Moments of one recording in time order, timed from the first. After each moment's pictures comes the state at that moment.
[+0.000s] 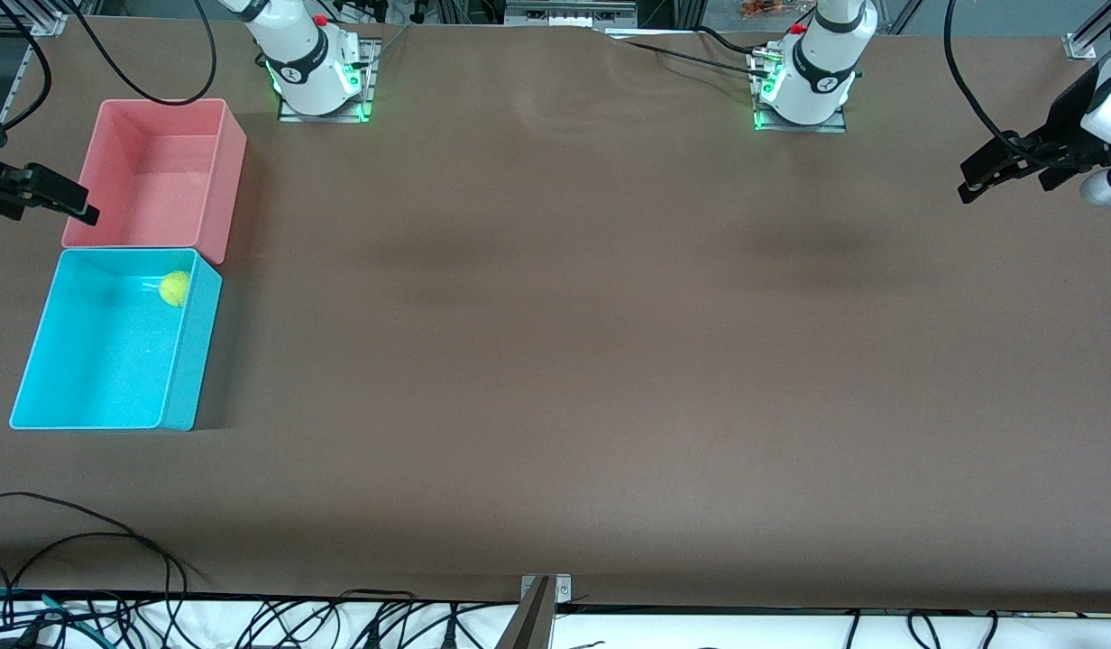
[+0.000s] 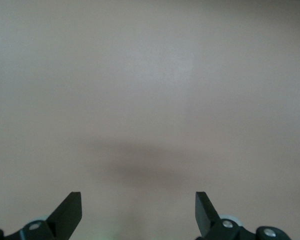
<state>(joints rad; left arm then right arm) 0.06 -0.08 -0.10 -1.62 0.02 1.51 -0.21 0.04 -0.01 -0.16 -1.66 0.01 1.61 -0.05</state>
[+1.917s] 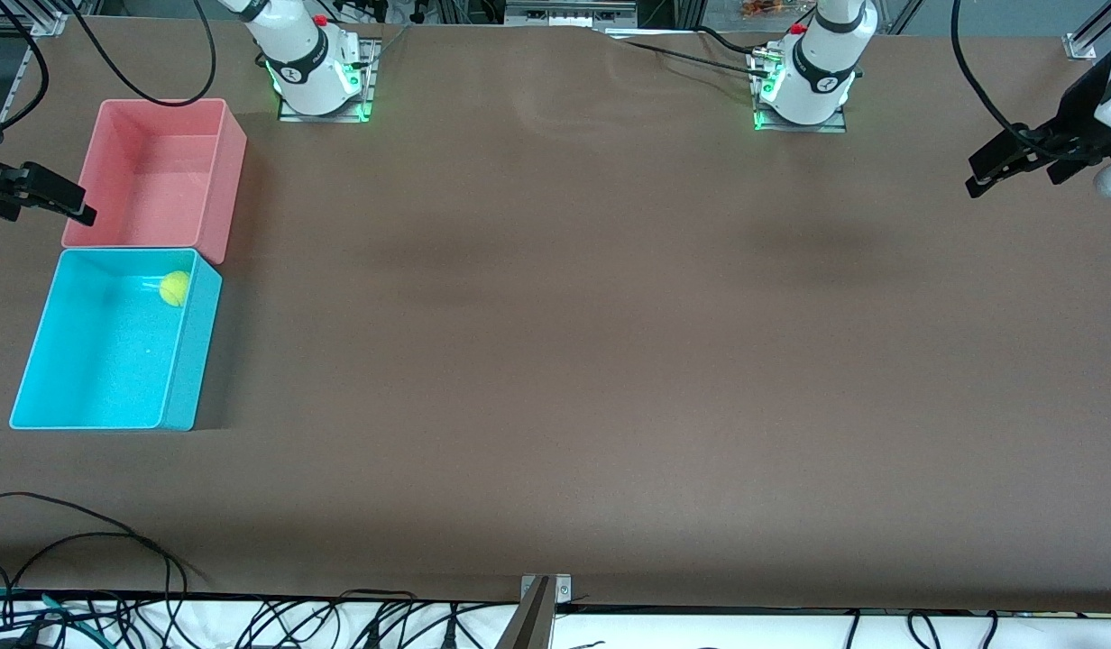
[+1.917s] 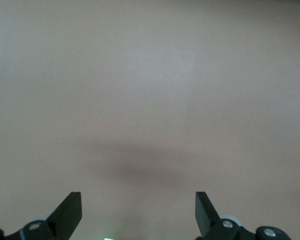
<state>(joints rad) 0.07 -0.08 -0.11 -1.59 0.02 1.49 -0.22 0.04 -0.01 -0.15 -1.65 0.01 1.61 -0.05</state>
